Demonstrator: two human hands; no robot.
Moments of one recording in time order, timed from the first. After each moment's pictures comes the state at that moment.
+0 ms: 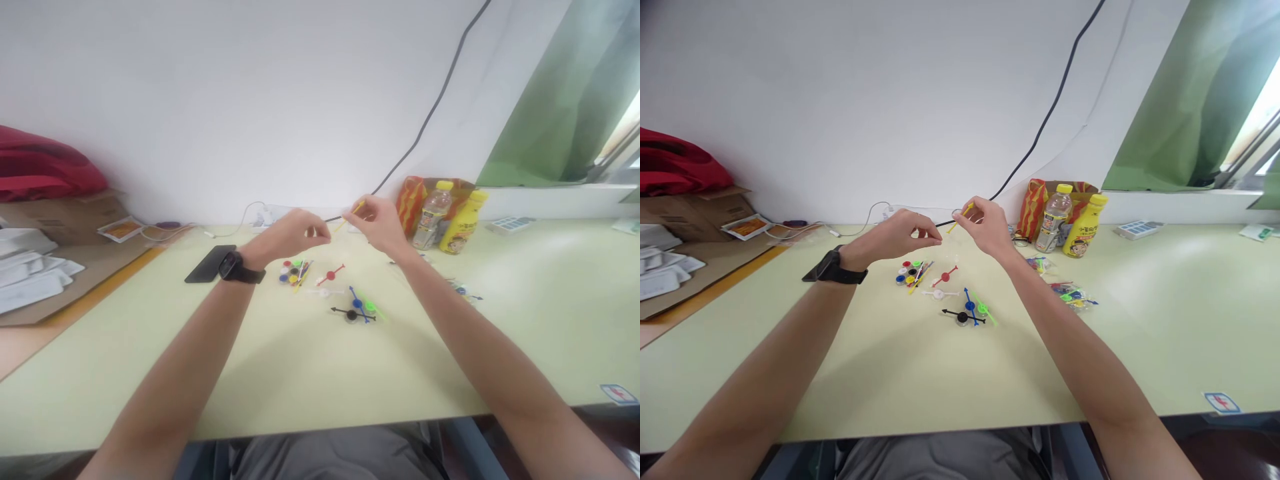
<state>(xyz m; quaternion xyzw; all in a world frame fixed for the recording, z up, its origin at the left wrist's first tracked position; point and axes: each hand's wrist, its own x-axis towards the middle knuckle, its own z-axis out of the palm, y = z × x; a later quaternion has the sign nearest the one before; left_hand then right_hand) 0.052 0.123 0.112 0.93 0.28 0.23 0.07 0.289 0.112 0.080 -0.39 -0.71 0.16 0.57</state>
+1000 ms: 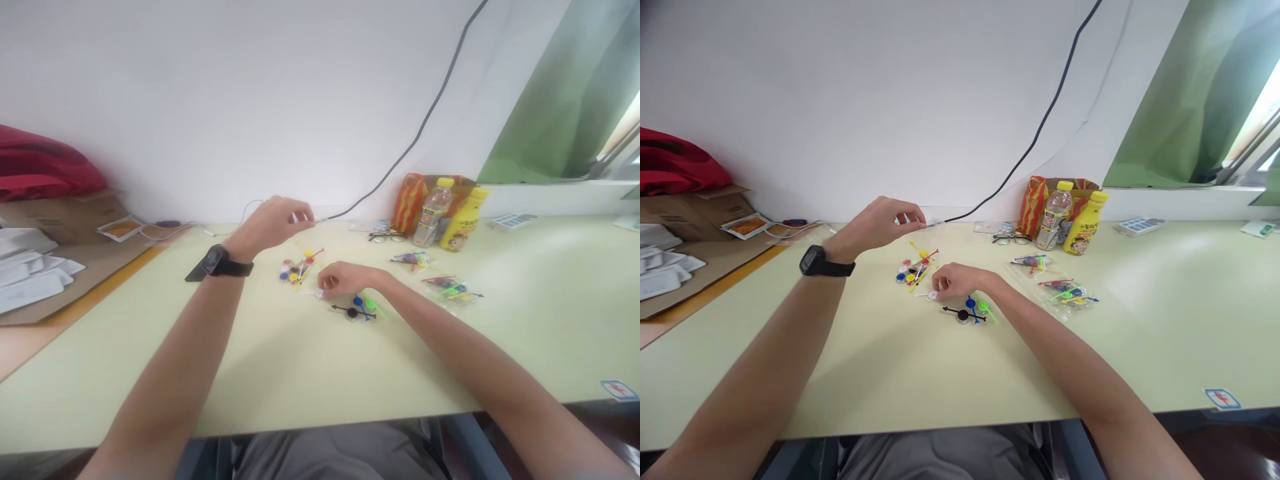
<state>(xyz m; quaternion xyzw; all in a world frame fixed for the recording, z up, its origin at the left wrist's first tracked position) 0.028 0.127 0.124 0.89 0.37 0.26 0.00 0.252 0.111 0.009 -0.33 -0.89 0.29 0.07</state>
